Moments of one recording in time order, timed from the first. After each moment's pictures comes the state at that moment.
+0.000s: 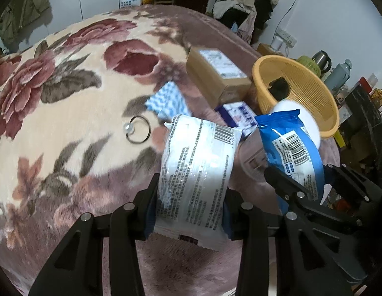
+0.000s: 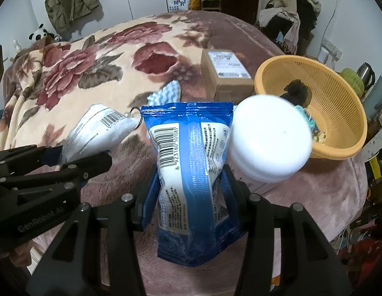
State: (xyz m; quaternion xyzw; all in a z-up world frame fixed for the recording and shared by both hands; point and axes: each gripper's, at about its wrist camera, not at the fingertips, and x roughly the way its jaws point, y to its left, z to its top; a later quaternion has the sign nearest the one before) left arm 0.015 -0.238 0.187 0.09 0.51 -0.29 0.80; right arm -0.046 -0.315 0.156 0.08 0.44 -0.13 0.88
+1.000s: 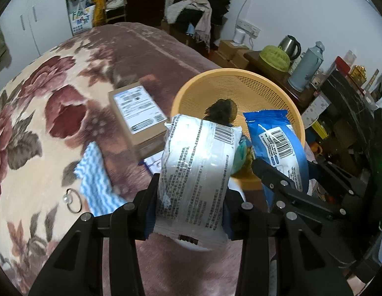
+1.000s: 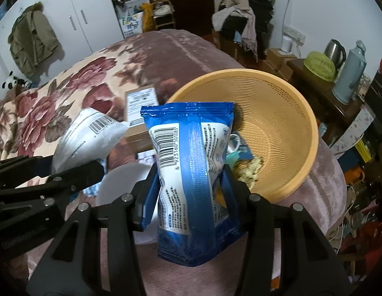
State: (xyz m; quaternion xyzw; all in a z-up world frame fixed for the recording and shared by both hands) left arm 0.015 -0.424 0.227 0.15 0.48 -0.37 0.78; right arm -0.059 -0.472 0.184 0.16 0.40 -0.21 0.88
